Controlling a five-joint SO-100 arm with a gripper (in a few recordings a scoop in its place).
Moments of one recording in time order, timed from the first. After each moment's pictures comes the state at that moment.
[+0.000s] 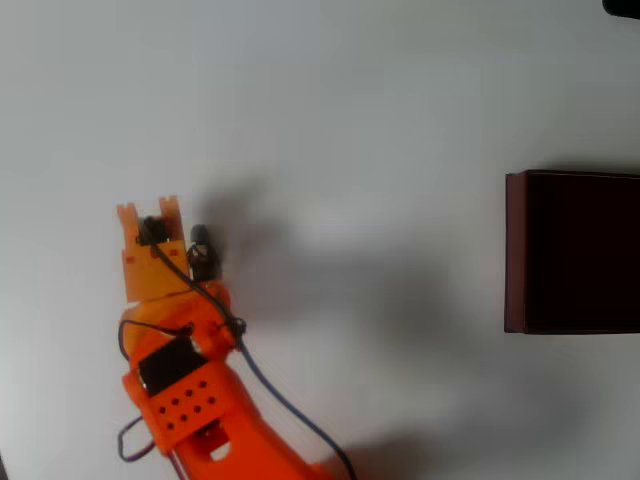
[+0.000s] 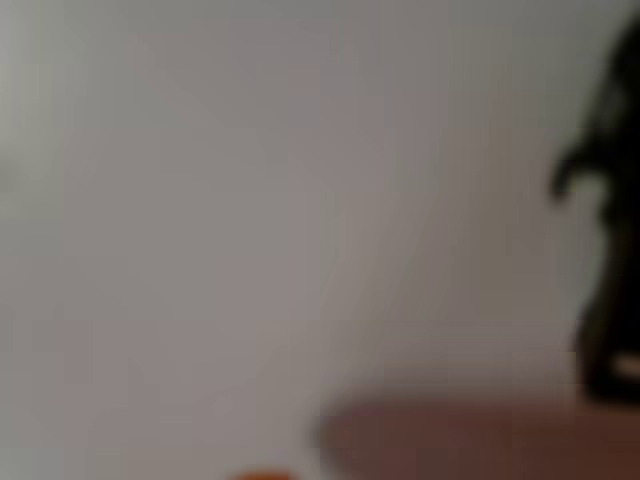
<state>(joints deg) -34.5 103.0 132.5 46.9 109.4</state>
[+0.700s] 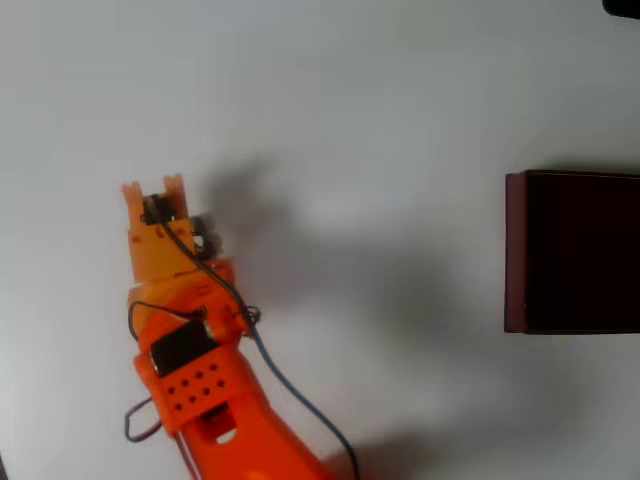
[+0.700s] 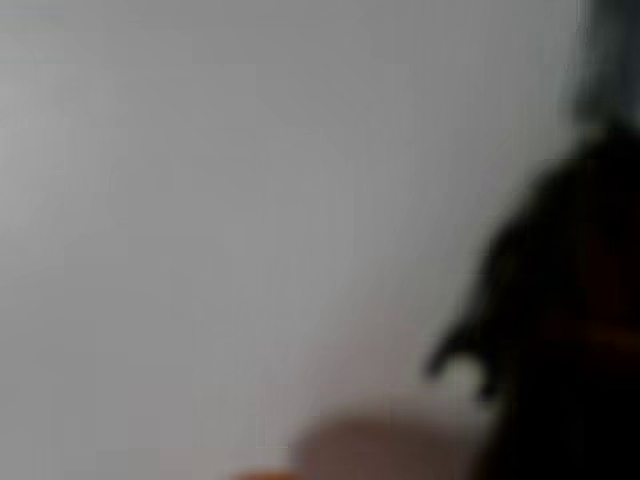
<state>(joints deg) -31.4 99.1 131.6 40.7 105.5</state>
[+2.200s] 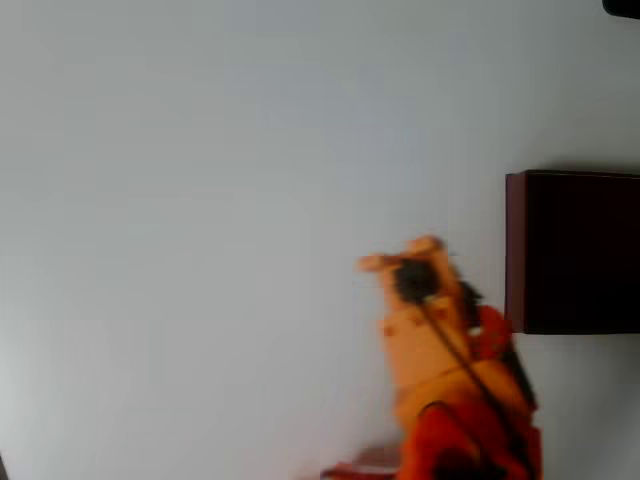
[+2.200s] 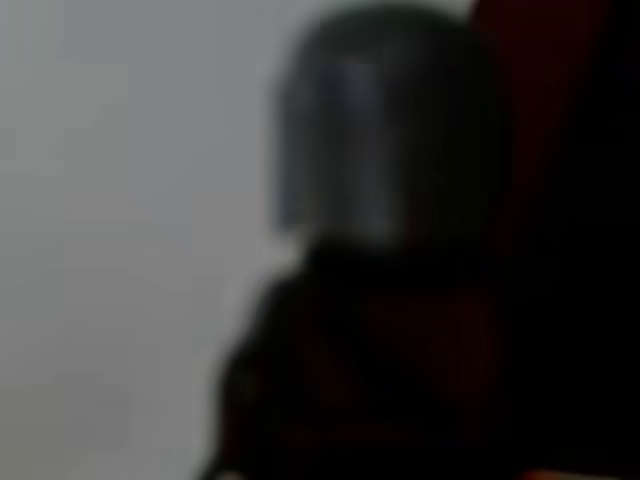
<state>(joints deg) 27.7 139.0 122.2 76.9 32.6</state>
